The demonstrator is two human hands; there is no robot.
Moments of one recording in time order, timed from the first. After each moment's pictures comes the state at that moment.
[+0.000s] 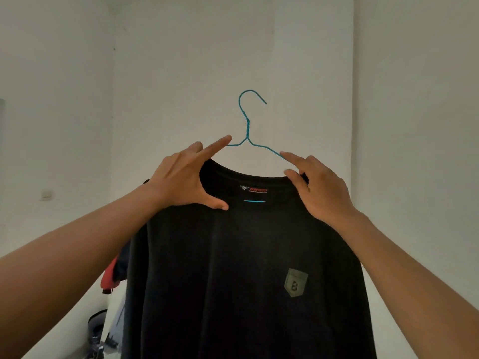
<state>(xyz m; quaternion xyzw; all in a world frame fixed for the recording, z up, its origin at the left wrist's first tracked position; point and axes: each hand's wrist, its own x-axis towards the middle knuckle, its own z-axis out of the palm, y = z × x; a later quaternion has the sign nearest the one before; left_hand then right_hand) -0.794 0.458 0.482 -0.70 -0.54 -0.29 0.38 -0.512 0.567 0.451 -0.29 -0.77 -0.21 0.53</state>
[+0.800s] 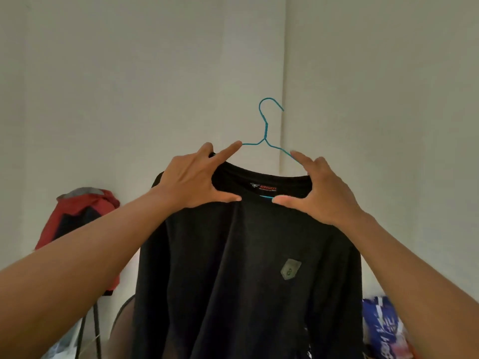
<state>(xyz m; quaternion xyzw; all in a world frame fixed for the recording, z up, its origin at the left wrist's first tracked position) -0.757 0.293 0.440 -0.73 -0.47 -0.29 0.41 -0.467 0.289 0.413 -0.50 -0.73 -0.20 0.43</state>
